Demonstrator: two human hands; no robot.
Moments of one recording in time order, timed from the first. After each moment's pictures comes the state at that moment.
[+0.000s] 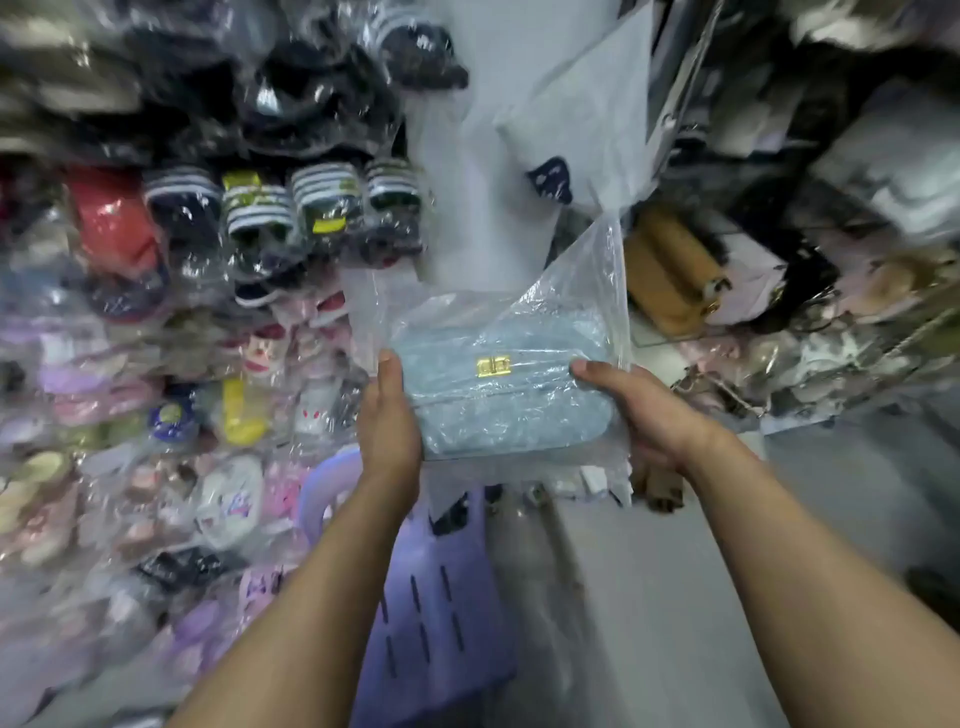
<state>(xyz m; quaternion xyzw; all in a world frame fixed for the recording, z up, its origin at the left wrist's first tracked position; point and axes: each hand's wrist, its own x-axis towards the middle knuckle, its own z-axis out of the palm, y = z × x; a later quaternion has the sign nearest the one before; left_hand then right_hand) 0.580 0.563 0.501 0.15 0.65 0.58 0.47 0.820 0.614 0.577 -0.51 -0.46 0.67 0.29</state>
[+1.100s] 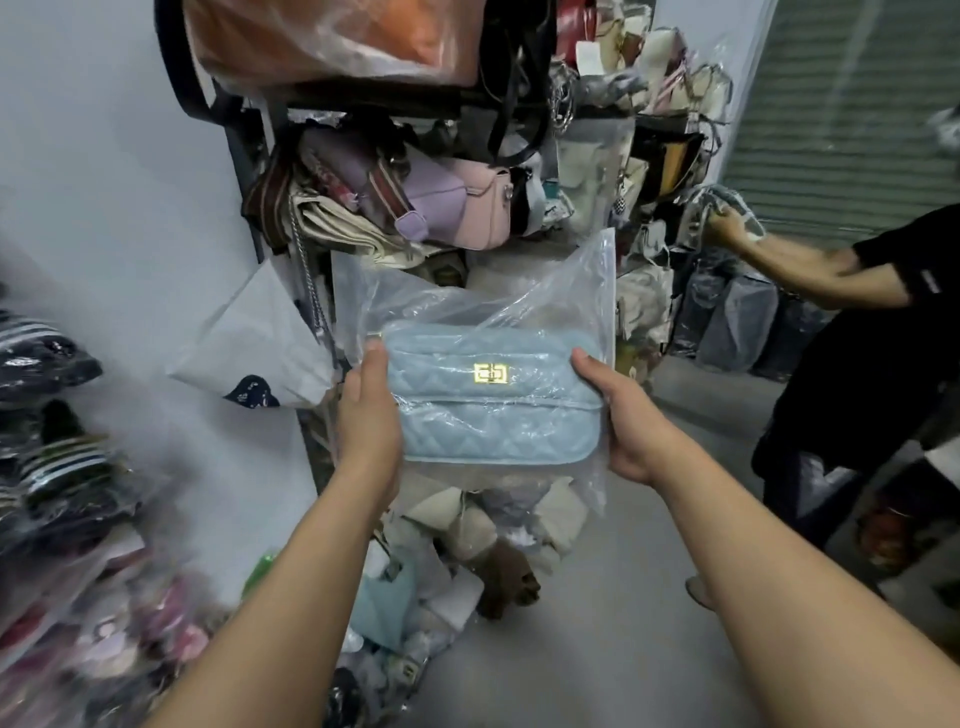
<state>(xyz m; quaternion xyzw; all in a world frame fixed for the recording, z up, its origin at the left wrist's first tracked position) 0.832 0.658 0.716 0.42 0.44 0.56 0.56 1.054 0.563 0.738 -0.46 -0.36 0.55 0.59</state>
